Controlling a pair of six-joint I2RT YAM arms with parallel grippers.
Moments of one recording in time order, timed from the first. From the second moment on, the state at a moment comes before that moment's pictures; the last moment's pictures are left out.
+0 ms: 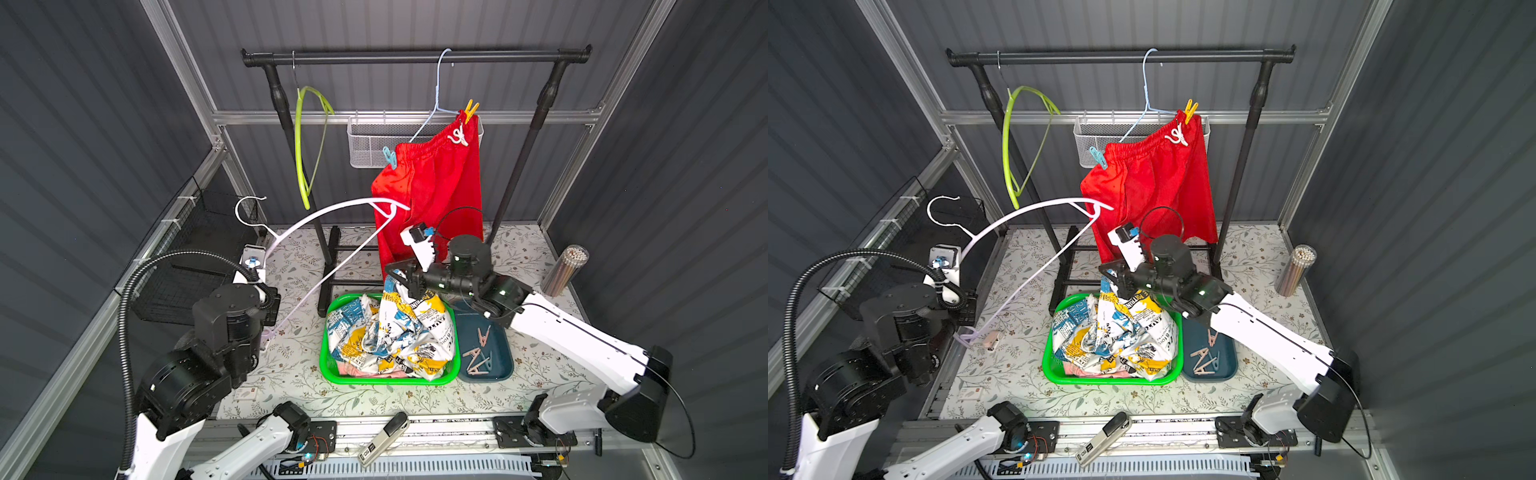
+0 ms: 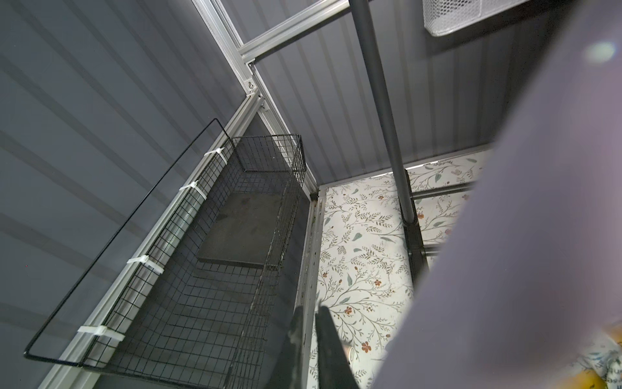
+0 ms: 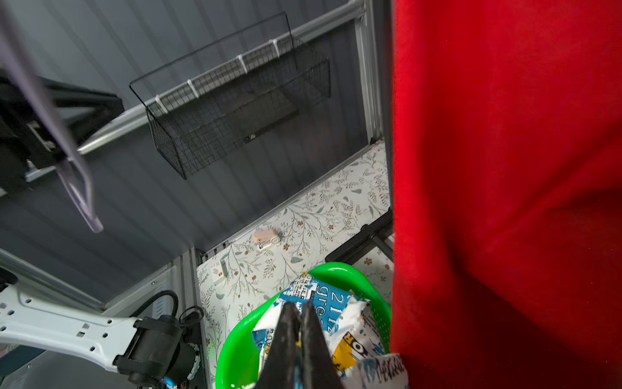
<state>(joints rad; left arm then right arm) -0.65 0.79 1.51 -1.11 -0.82 0.12 0.87 1.44 1.36 -0.15 -0.31 0.23</state>
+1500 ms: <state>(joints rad) -0.65 0.86 1.51 -1.06 -0.78 0.08 1.01 1.58 1.51 -0.54 -0.12 0.17</state>
